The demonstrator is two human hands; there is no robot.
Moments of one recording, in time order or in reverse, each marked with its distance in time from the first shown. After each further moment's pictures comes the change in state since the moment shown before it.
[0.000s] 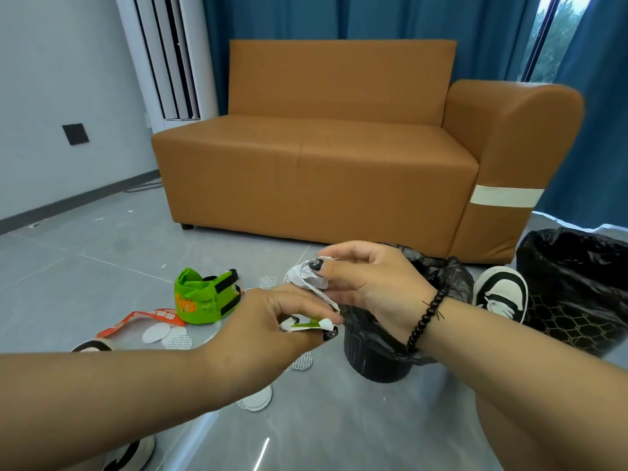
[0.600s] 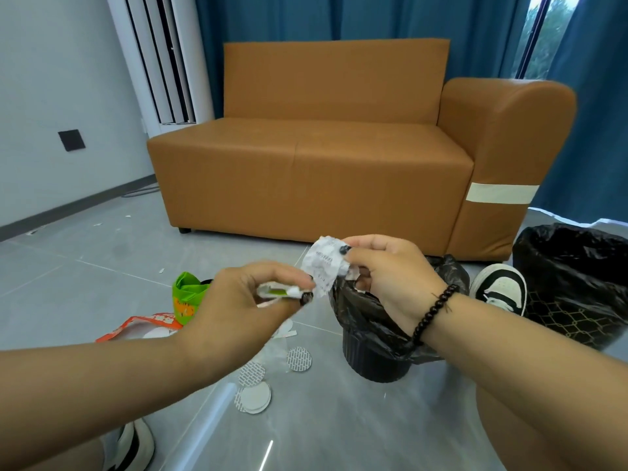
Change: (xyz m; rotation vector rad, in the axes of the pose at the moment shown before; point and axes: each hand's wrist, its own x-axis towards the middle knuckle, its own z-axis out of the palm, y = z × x) left_hand 0.007 0.009 -0.014 -0.015 0.152 -0.007; right_hand 0.007 -0.001 -0.016 -0.074 0.216 -0.019
